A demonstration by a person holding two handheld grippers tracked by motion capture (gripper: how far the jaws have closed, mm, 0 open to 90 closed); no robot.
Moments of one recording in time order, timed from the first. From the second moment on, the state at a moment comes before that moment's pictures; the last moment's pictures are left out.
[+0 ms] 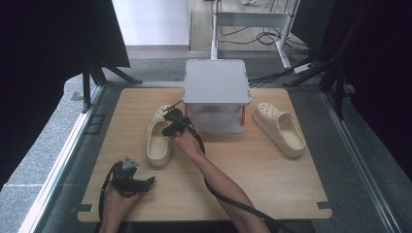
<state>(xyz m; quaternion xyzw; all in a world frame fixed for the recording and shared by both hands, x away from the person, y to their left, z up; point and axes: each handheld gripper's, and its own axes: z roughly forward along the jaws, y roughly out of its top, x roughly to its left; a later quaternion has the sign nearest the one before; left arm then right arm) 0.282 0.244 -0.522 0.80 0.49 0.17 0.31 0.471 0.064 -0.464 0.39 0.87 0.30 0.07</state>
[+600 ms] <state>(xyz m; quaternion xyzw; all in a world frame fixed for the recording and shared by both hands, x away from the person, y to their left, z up) 0.282 0.244 -0.522 0.80 0.49 0.17 0.31 0.463 0.042 -0.437 0.38 0.88 0.29 0.07</state>
